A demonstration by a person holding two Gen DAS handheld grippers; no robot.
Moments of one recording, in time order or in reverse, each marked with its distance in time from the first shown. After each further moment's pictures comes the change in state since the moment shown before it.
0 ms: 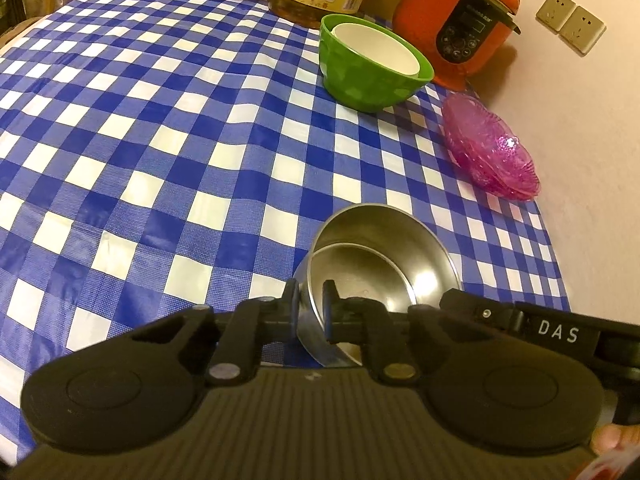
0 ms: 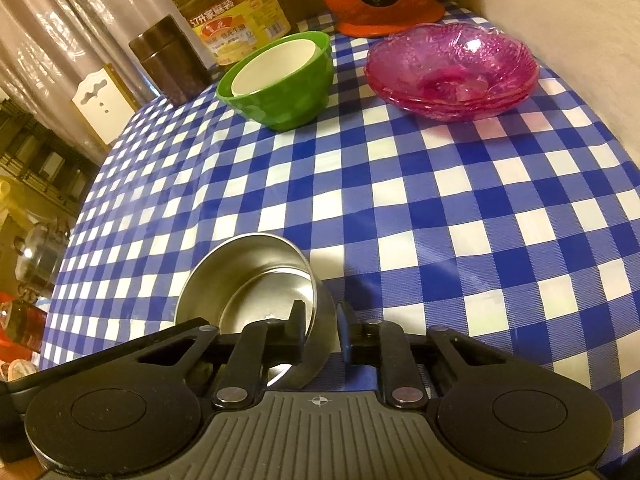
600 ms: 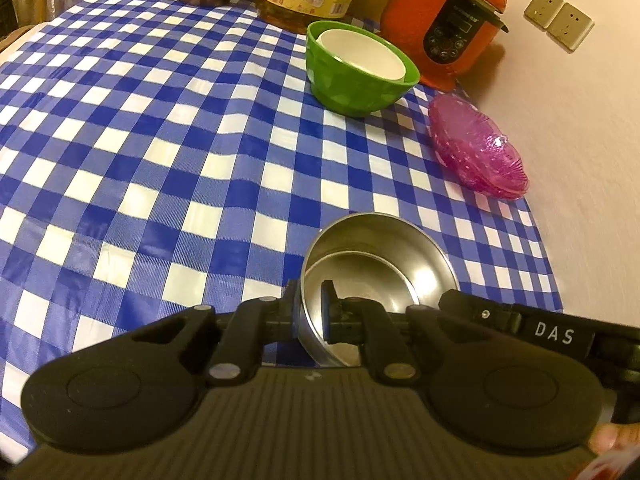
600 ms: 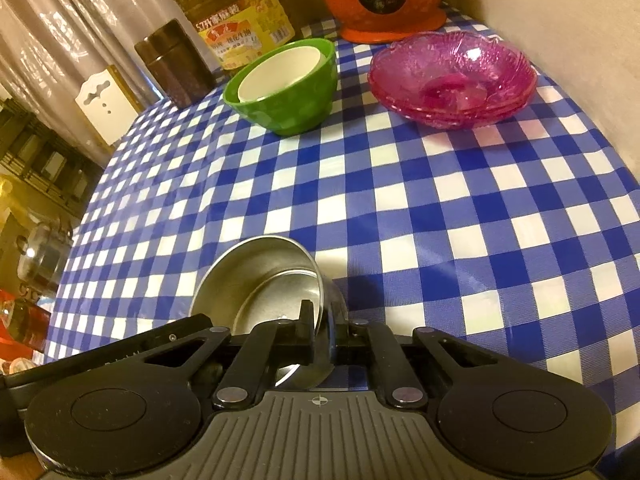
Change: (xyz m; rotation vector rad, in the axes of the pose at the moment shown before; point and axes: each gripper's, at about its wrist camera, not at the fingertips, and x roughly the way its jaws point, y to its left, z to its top) left arm -0.011 -0.004 0.007 0.033 0.000 -0.019; right arm -0.011 0.002 0.003 -0.005 -0.009 0.007
